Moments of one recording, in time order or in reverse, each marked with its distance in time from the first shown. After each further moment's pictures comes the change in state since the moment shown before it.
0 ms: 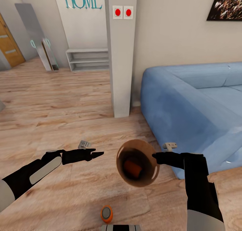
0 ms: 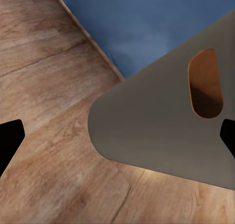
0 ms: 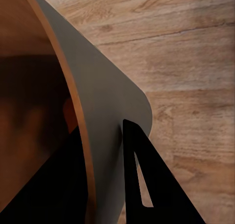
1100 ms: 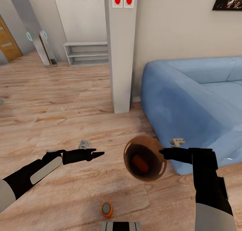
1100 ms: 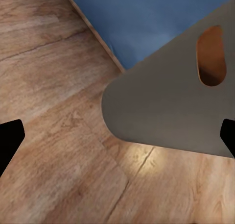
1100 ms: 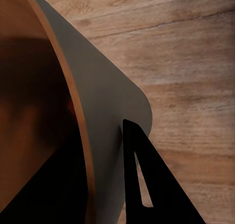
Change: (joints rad) left arm 0.000 -0.006 0.000 0.001 -0.001 0.000 0.000; right arm -0.048 -0.094 0.000 -0.002 -0.001 0.056 0.035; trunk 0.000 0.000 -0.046
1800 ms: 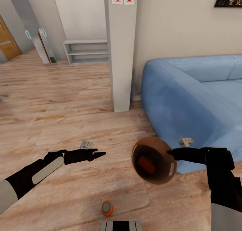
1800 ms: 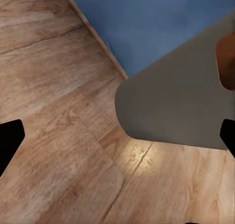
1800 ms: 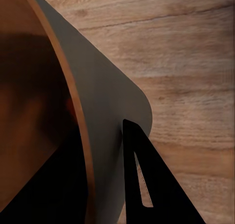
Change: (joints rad) left arm 0.000 -0.015 0.000 -0.001 -0.002 0.001 0.002; right arm 0.001 -0.142 -0.006 0.000 -0.005 0.000 0.156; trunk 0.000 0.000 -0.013
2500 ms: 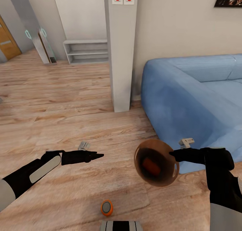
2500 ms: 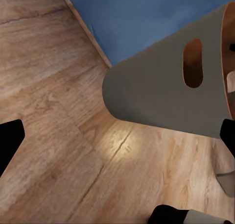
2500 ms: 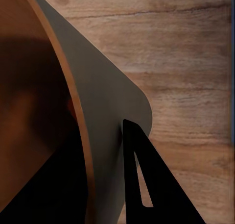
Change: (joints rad) left arm -0.002 0.016 0.015 0.039 0.033 0.083 -0.117; right arm 0.000 0.011 -0.008 0.001 0.104 -0.079 0.003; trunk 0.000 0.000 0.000
